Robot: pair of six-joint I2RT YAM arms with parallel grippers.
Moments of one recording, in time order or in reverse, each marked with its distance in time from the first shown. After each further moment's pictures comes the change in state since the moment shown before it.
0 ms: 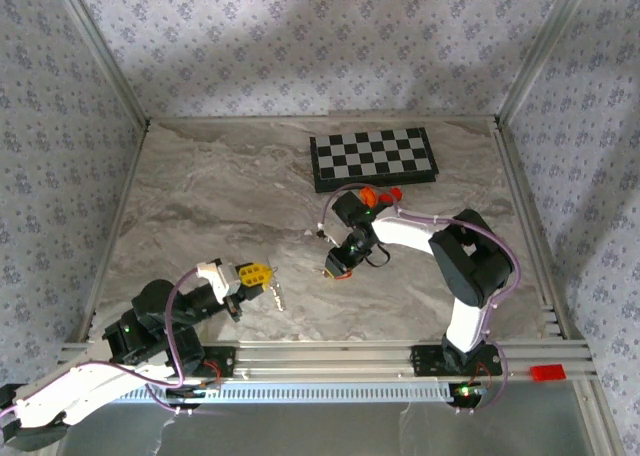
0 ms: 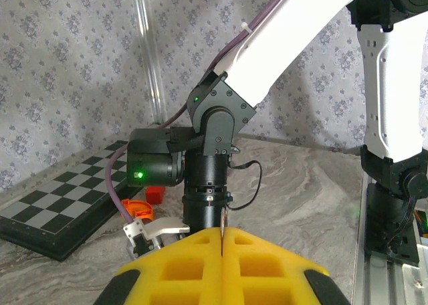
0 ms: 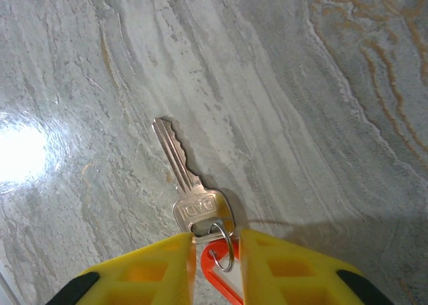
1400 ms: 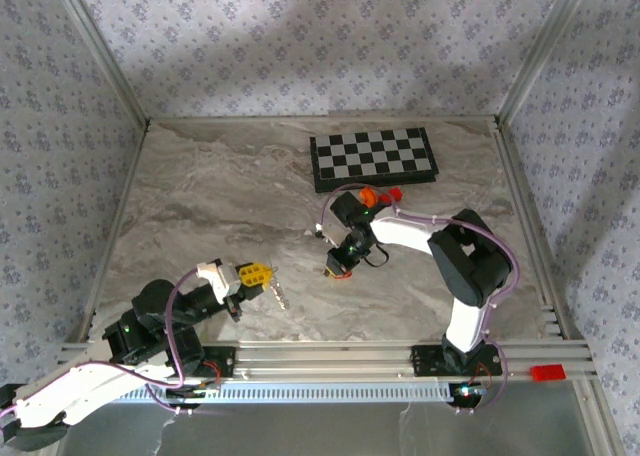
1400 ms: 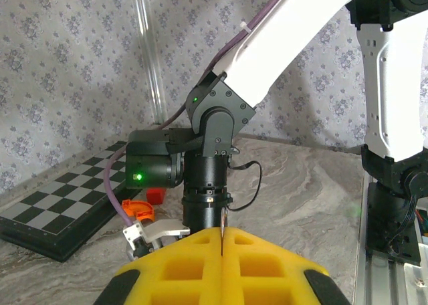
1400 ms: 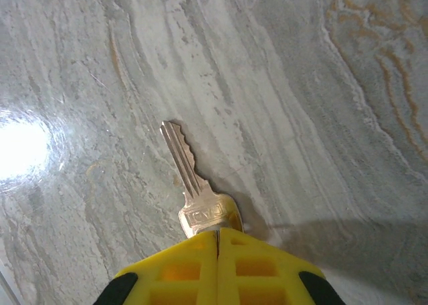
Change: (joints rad) left arm 0.000 0.000 0.000 0.000 0.000 0.006; right arm 0.011 -0.008 0.006 -0.002 0.002 -0.015
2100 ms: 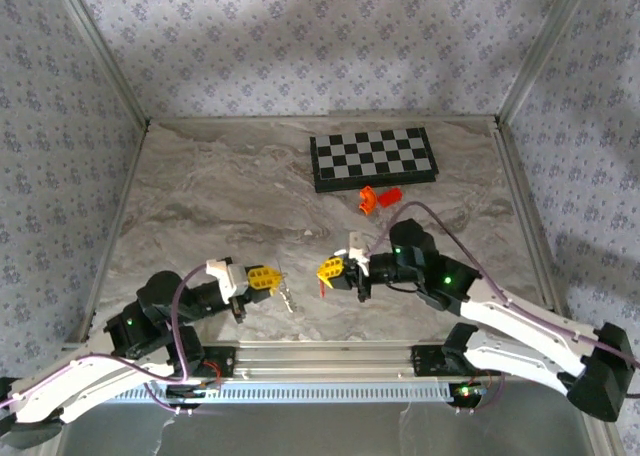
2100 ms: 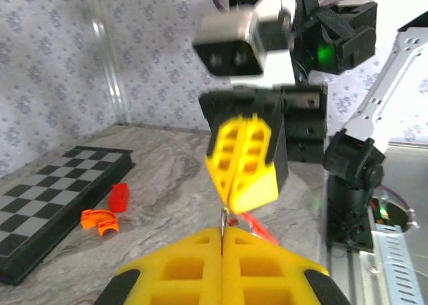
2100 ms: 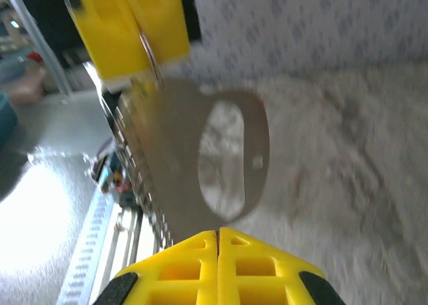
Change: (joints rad) left arm 0.000 0.133 0.077 0.014 0.150 -0.003; right arm 0.203 -0.909 -0.422 0.593 -0.170 -0.040
